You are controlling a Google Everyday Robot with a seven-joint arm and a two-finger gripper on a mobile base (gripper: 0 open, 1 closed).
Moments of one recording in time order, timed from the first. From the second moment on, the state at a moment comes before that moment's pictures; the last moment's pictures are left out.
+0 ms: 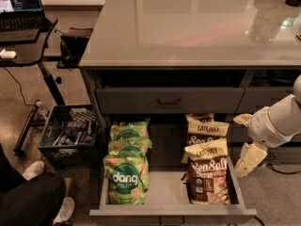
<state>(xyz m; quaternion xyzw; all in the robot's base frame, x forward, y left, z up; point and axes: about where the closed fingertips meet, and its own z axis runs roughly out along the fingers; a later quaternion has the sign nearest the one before) 0.458 -0.261 0.711 -0.57 0.79 0.13 0.18</state>
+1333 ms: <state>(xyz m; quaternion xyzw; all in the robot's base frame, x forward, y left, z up) 0.501 -0.291 0.585 -0.41 0.85 0.19 0.28</state>
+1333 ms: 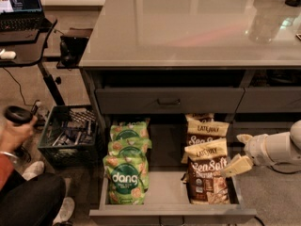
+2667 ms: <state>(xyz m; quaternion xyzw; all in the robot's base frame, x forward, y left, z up) 0.522 -0.301 0.509 -0.34 0.85 0.16 0.37</state>
